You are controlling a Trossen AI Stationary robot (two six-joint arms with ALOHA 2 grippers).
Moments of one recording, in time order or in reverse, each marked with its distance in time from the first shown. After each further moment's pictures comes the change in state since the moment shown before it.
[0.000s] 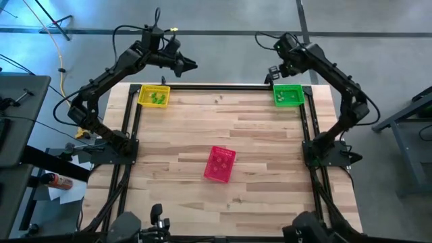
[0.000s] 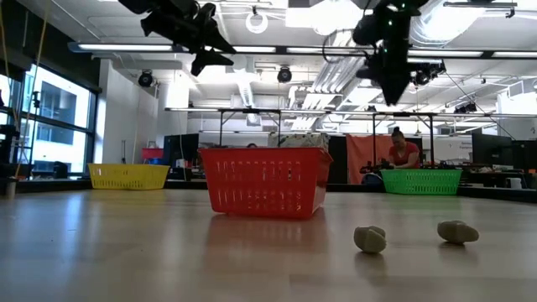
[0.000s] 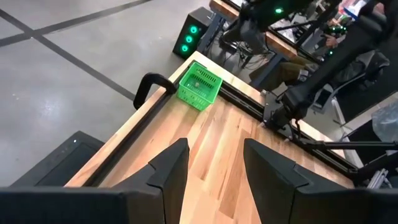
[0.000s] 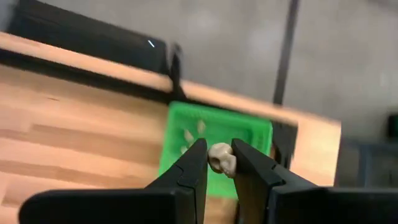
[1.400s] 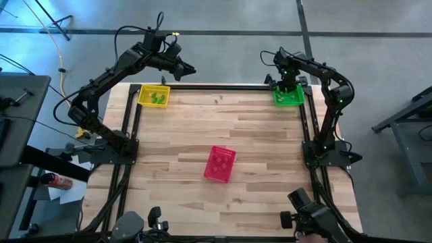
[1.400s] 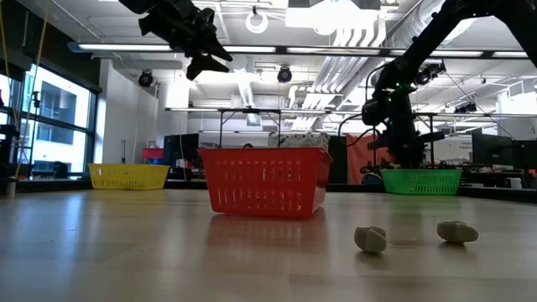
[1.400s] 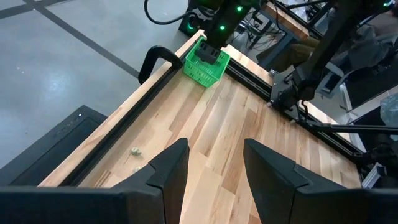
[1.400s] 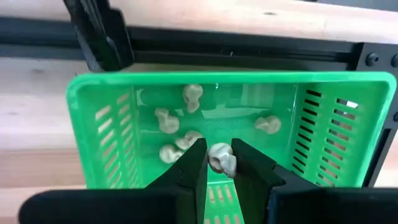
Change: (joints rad) left arm -0.005 0.001 0.000 -0.119 -0.027 0.049; right arm -0.225 0.321 -0.231 0.169 -0.215 0.060
